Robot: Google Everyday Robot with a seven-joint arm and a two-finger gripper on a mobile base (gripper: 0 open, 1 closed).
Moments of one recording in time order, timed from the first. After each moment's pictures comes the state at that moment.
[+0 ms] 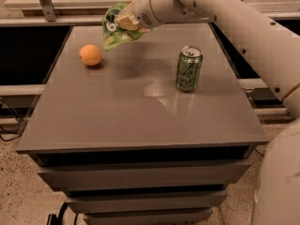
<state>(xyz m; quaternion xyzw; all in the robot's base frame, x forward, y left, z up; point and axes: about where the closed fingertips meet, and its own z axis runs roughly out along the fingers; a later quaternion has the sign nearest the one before) 0.739 0.073 0.968 -0.53 0.66 0.17 0.51</state>
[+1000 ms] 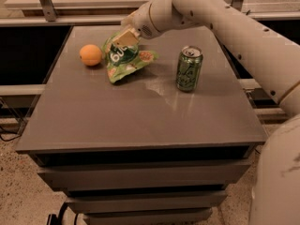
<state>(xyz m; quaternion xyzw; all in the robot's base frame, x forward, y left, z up) 0.733 0.075 0.932 -0.55 0.66 0.17 0.48</state>
